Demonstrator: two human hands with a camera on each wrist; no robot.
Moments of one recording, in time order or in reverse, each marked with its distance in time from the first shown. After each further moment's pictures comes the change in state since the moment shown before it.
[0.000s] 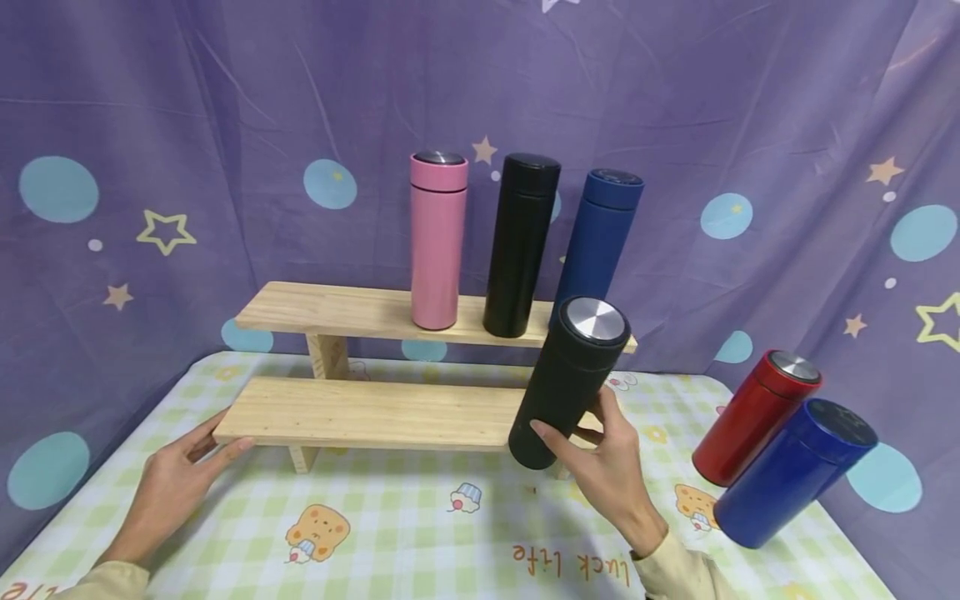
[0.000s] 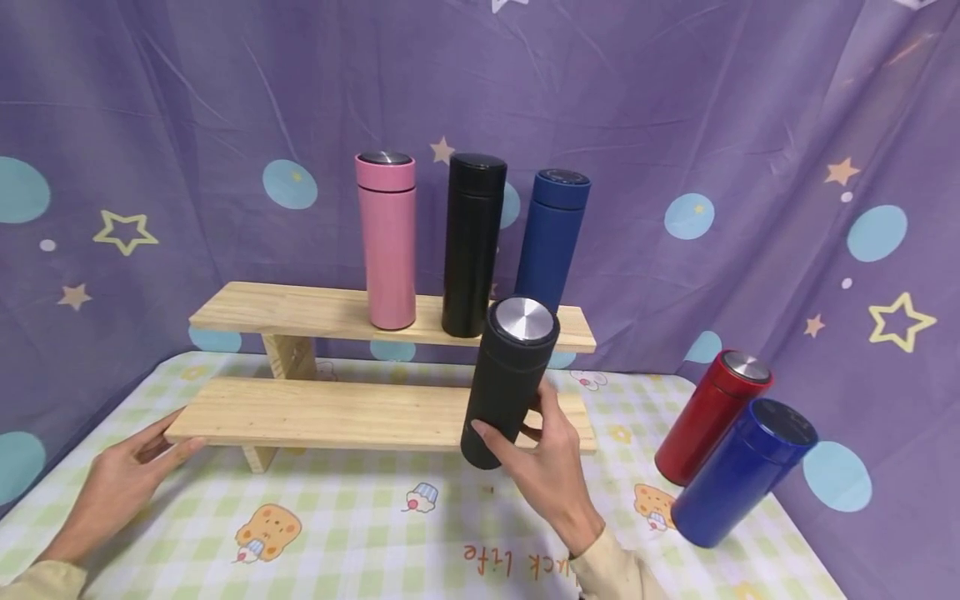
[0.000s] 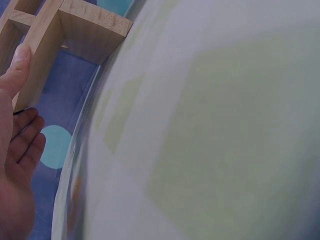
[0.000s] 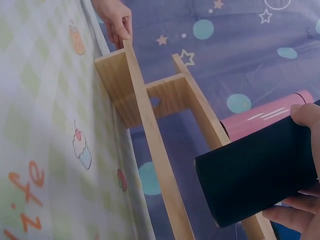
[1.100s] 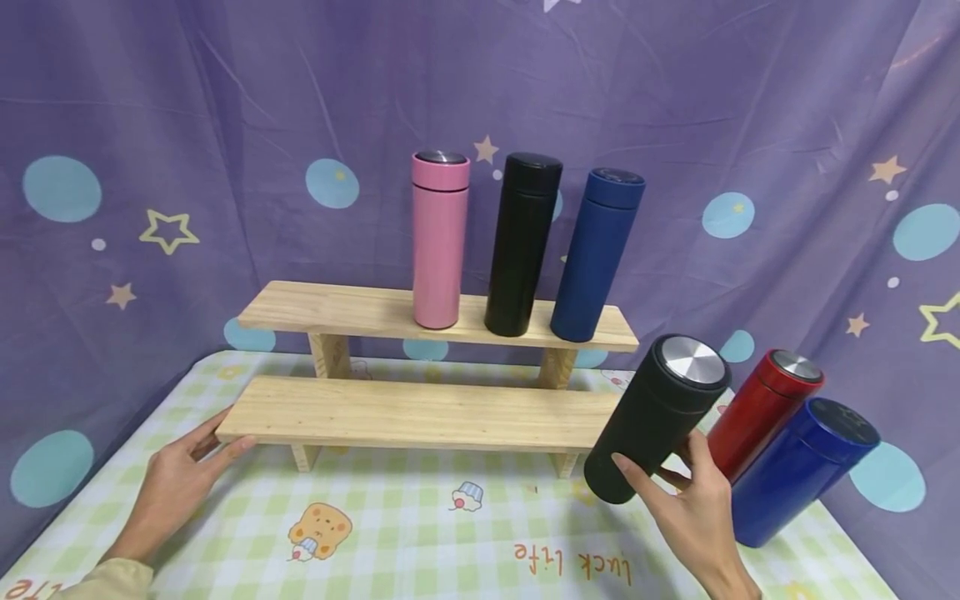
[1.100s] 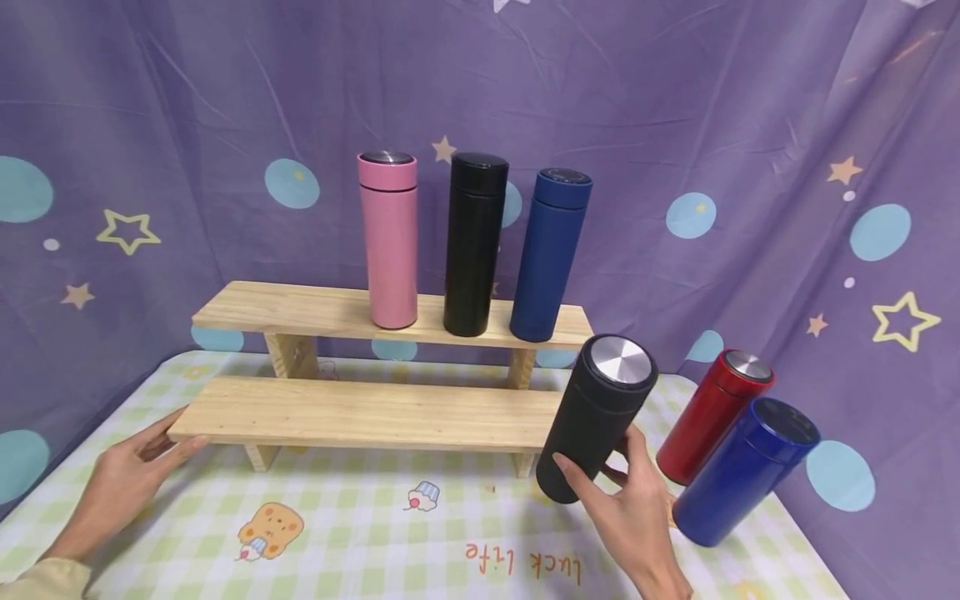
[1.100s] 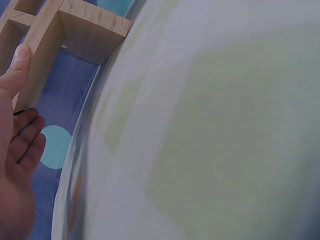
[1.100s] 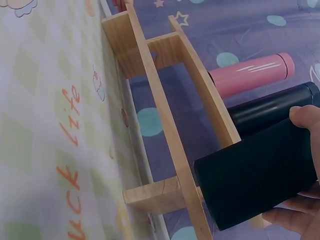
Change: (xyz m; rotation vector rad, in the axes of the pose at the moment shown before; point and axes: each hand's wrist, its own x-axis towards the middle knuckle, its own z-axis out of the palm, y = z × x) left_hand 0.000 0.001 0.001 0.010 0.035 0.034; right_hand -0.038 0.001 -0.068 -0.317 0.159 0.161
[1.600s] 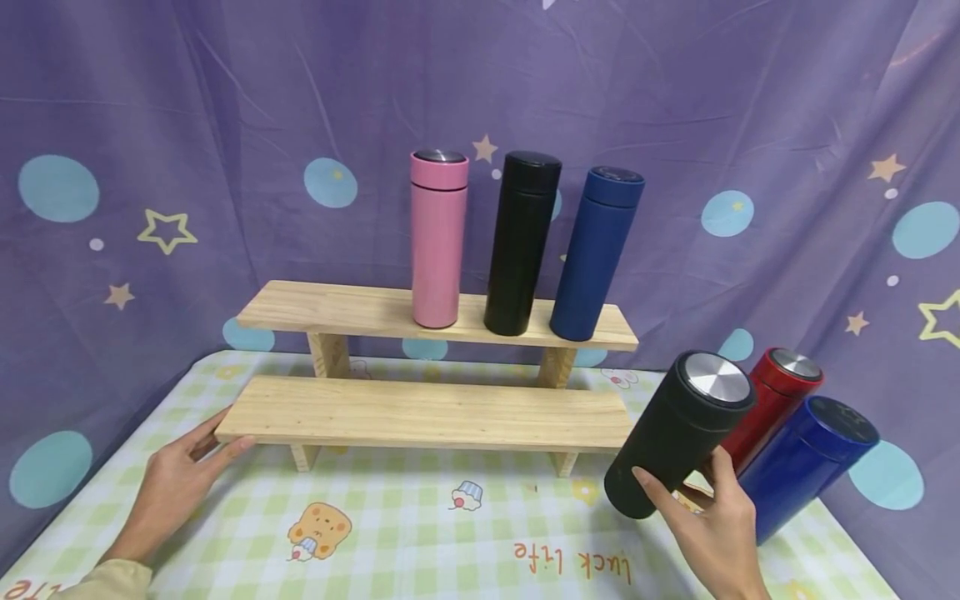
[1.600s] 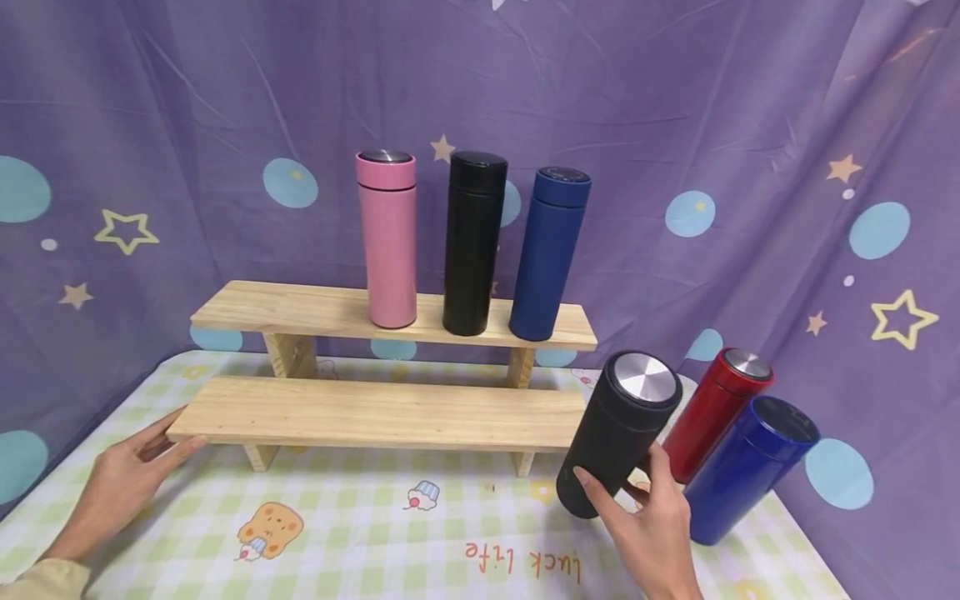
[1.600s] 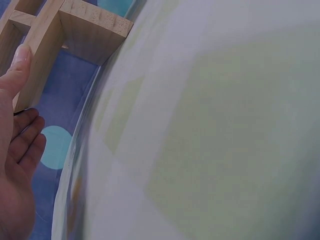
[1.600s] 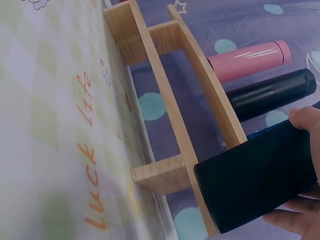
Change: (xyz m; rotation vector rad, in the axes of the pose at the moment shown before) left_hand 0.001 -0.001 0.000 -0.023 -0.019 -0.032; right_hand -0.015 0.005 -0.015 -0.060 0.037 0.151
